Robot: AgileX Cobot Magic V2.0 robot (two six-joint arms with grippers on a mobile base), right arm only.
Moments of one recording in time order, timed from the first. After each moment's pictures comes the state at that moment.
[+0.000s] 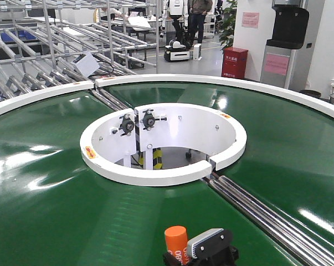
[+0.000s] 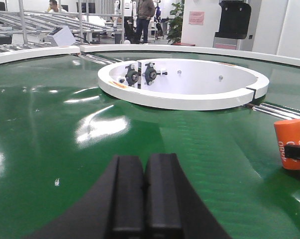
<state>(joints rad) 0.47 2.05 -0.77 -0.16 -0.92 0.11</state>
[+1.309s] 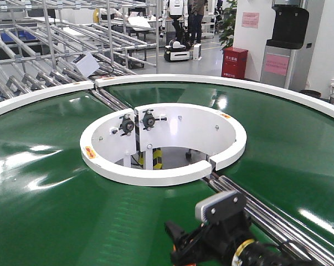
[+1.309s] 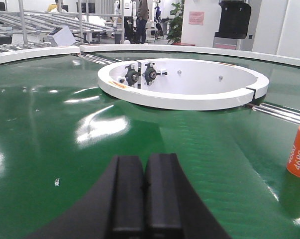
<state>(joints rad) 0.47 1.68 -0.77 -0.17 -0.62 0.11</state>
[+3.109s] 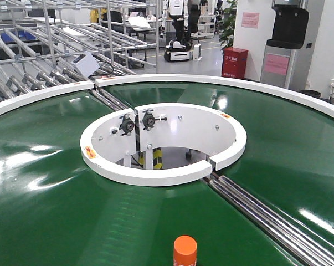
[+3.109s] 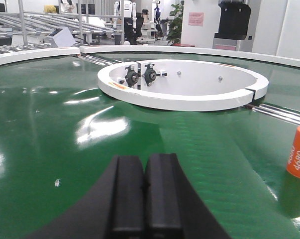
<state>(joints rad) 0.04 -0.01 0.03 -0.13 0.16 0.11</state>
